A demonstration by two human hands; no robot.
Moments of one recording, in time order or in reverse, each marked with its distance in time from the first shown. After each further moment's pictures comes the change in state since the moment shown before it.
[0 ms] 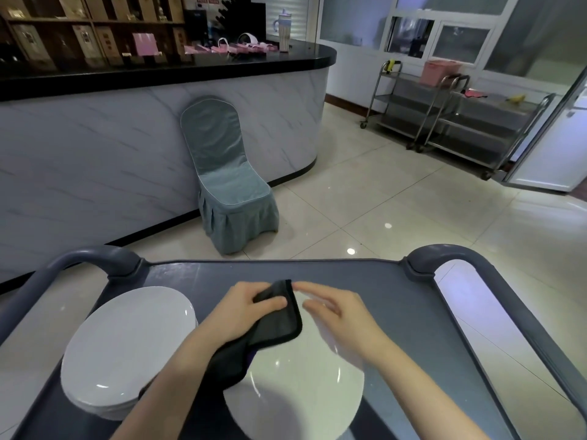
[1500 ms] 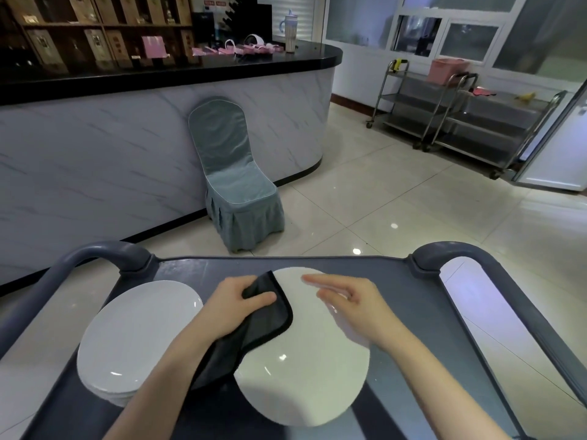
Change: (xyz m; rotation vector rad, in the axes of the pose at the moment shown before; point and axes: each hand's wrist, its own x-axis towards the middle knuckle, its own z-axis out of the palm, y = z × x) left_hand -0.018 -0.007 -0.016 0.030 0.115 -0.040; right_hand -0.003 -0.003 -0.011 0.152 0.013 0.016
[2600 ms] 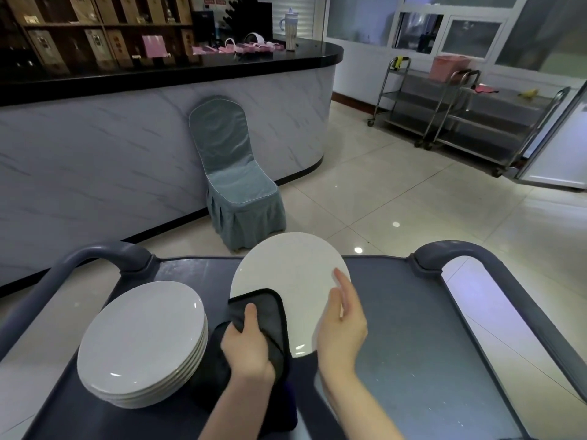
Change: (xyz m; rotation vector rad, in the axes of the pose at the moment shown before) left_hand -0.018 0.000 0.090 -0.926 0.799 -0.560; right_hand -0.005 0.011 0.082 0.269 0.855 0.103
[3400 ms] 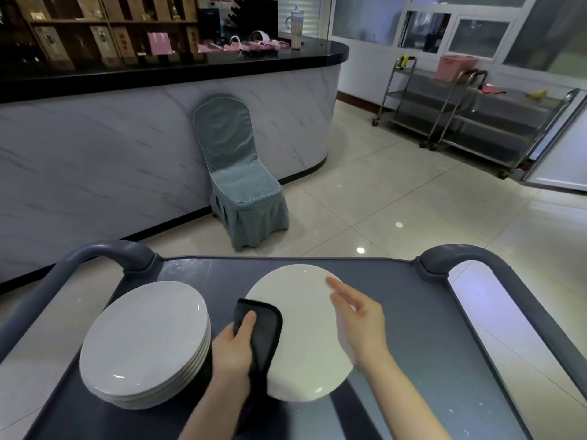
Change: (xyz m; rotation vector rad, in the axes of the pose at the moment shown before) left_hand 0.028 -0.003 -0.028 0.208 -0.179 0.027; right_hand 0.045 0.017 -0.020 0.075 -0.335 0.218
